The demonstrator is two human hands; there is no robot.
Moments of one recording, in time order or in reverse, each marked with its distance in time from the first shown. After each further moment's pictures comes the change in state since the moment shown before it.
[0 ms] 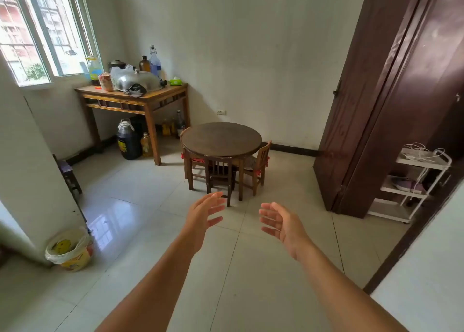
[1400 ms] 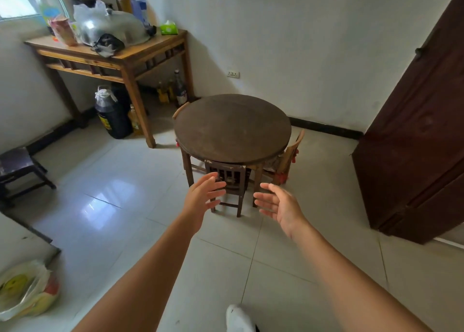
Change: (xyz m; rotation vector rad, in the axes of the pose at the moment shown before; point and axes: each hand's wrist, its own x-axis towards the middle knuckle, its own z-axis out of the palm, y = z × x) left_hand 0.591 -0.018 -0.050 -0.017 0.111 -0.204; right_hand 0.588 -0.037 0.077 0.003 -0.005 0.178
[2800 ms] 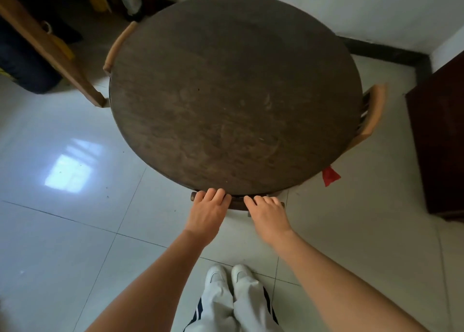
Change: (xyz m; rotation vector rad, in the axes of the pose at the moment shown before) left_hand 0.535 -0.161 -0.066 1.767 -0.382 0.474; right_hand 0.530 0.151 0.090 -1.685 -0.236 -0.282
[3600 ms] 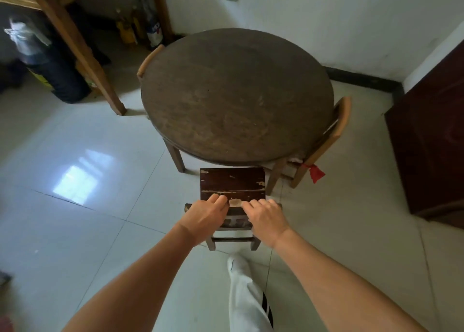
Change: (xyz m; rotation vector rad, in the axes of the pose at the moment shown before) left_hand -0.151 0.058 -0.042 0.085 0.040 0.227; right_hand -0.161 -0.051 -0.034 -0.043 0.230 -0.184
